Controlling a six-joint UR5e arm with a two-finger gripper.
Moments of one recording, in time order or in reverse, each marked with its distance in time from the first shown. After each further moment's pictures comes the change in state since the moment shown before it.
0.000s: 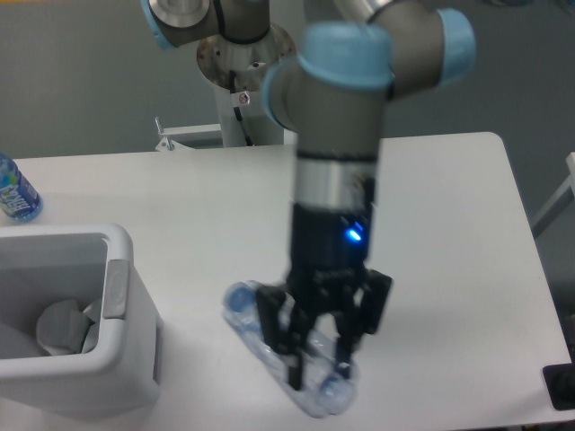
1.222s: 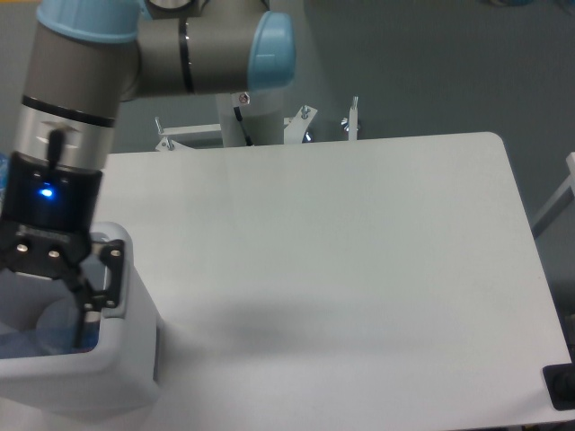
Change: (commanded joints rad) arm -0.125 0.021 -0.090 -0.008 0.141 0.133
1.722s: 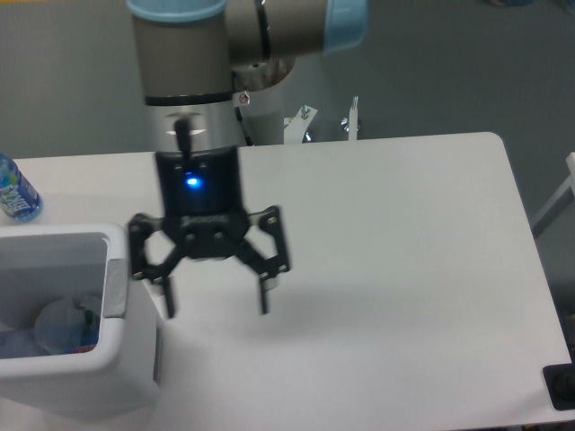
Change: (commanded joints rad) arm 0.094 0.101 -0.040 -0.389 0.269 0.618
